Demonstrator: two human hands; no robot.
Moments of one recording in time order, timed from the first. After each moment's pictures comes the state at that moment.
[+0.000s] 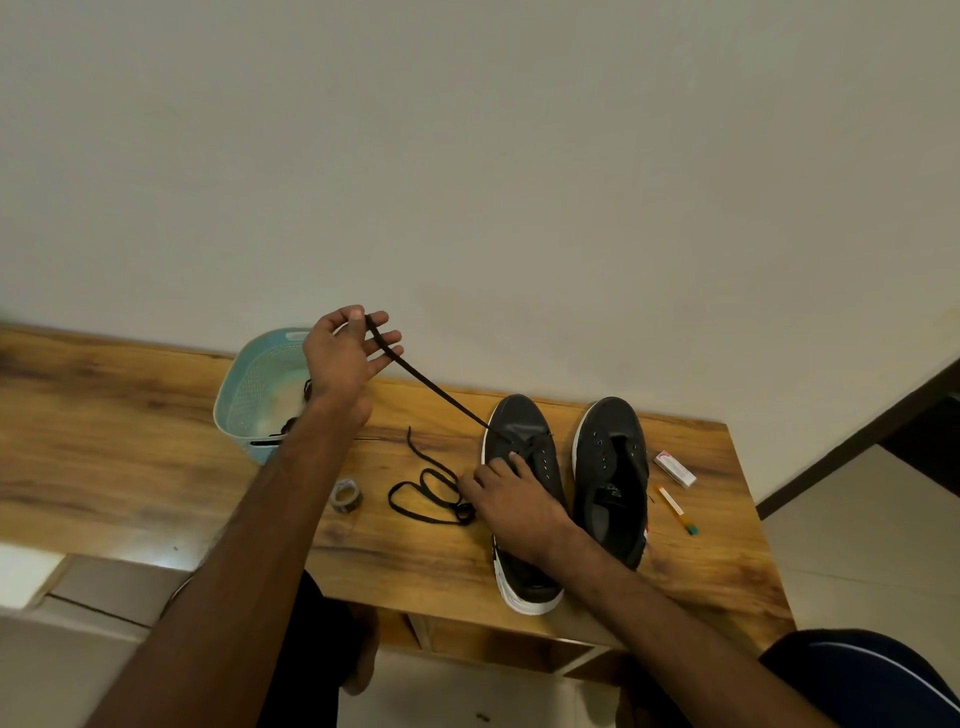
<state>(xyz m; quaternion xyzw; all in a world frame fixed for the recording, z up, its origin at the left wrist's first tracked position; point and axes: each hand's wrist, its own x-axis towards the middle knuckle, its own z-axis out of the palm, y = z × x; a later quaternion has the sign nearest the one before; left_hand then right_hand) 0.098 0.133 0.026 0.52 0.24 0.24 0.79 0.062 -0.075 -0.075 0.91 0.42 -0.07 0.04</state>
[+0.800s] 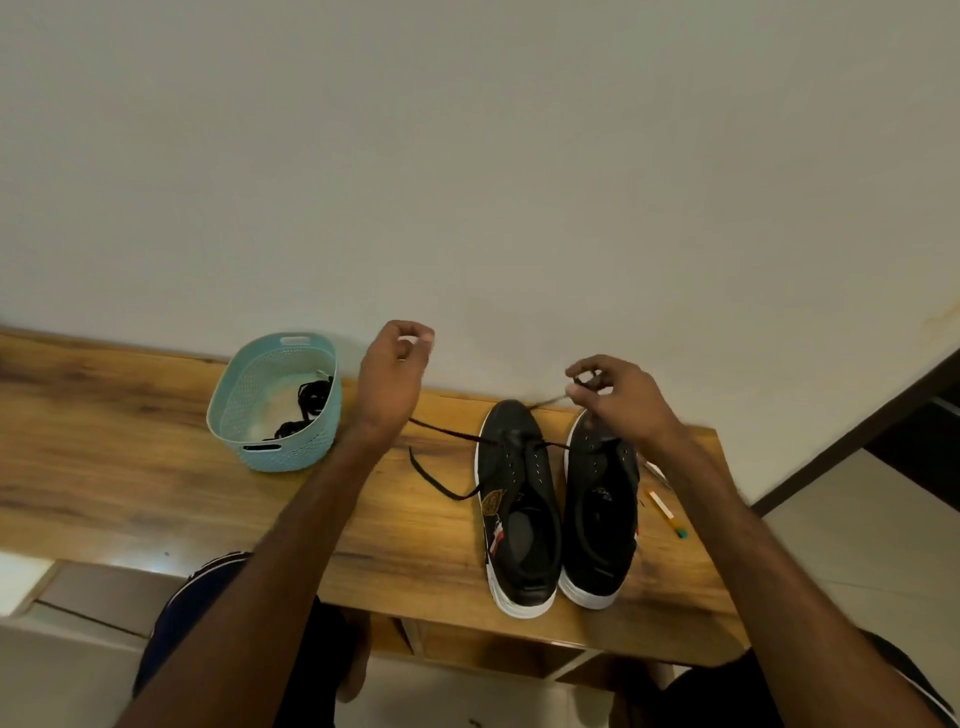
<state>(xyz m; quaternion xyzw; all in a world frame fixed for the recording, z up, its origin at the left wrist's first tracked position) 0.091 0.103 0.012 0.78 0.11 0.19 0.59 0.142 -0.162 0.013 0.88 0.06 -0.05 -0.48</state>
